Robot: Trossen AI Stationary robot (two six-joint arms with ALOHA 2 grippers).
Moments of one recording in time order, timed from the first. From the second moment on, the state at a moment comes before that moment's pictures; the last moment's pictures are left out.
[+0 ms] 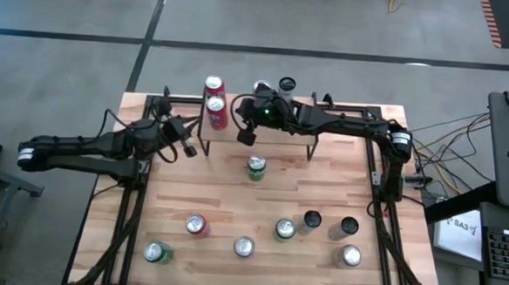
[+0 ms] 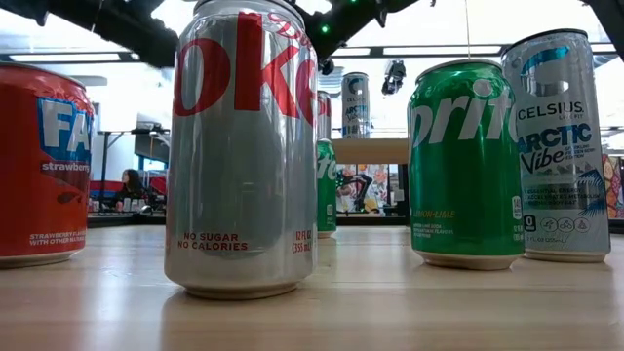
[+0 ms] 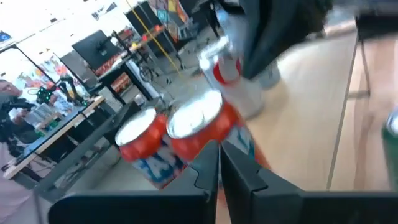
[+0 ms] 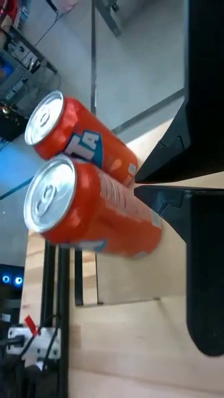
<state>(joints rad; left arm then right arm) 0.14 0.71 0.57 -0.05 -0.60 0.44 -0.25 1.89 1.70 -0.26 0.21 -0.24</state>
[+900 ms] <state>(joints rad) 0.20 0.70 0.54 -0.04 -0.56 0.49 -0.27 1.95 1.70 -0.11 0.12 -0.23</state>
